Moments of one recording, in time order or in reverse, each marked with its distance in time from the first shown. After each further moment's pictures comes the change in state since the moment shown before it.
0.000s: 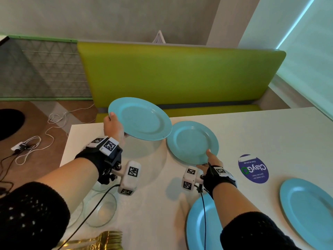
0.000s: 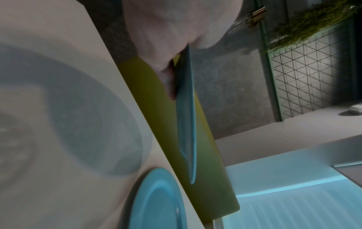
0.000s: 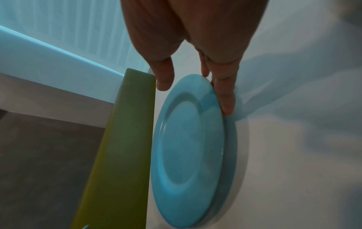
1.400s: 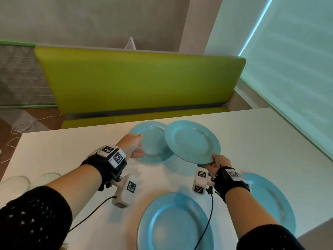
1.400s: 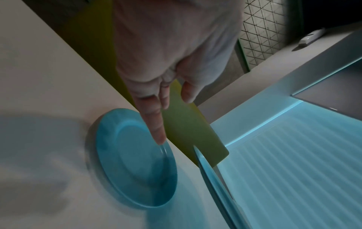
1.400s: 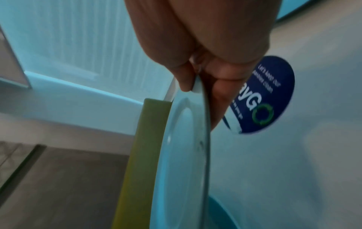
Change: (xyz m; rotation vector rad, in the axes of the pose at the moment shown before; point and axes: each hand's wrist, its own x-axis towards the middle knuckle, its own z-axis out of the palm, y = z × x) left_hand -0.114 -0.058 0.109 0.504 -0.517 -0.219; right_hand 0.026 -0.090 -0.135 0.311 -0.092 -0.034
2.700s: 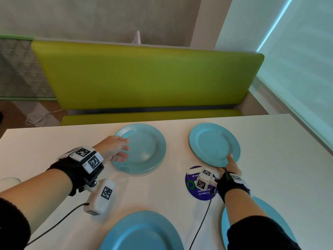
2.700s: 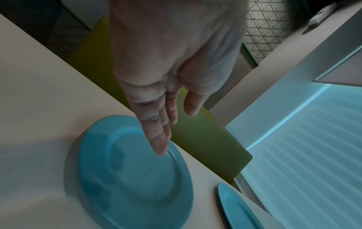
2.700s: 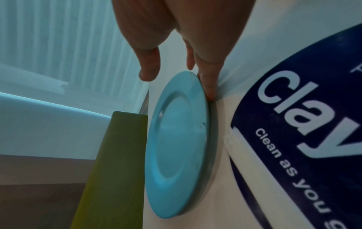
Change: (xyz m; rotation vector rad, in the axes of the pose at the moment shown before) left_hand 0.040 0.007 0.038 0.150 0.129 -0.078; right_hand 0.243 -0.048 -0.084 -0.229 0.131 -0.171
